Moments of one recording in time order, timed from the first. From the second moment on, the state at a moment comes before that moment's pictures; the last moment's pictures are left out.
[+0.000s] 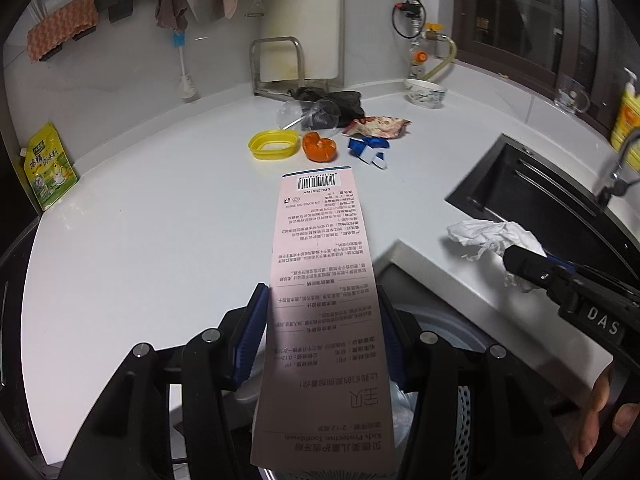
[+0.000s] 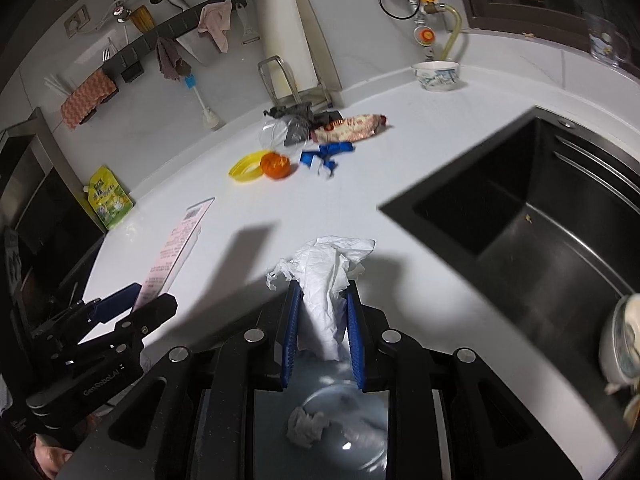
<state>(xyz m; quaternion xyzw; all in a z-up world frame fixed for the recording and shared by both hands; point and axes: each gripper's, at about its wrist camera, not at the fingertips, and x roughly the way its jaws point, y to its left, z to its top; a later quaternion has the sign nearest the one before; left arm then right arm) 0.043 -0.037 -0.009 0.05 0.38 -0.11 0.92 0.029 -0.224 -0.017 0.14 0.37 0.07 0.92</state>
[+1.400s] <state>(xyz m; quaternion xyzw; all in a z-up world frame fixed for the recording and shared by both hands) -0.027 -0.018 -0.070 0.06 0.42 -0.17 0.89 -0.066 -0.183 -0.079 0.13 0.42 0.05 0.90</state>
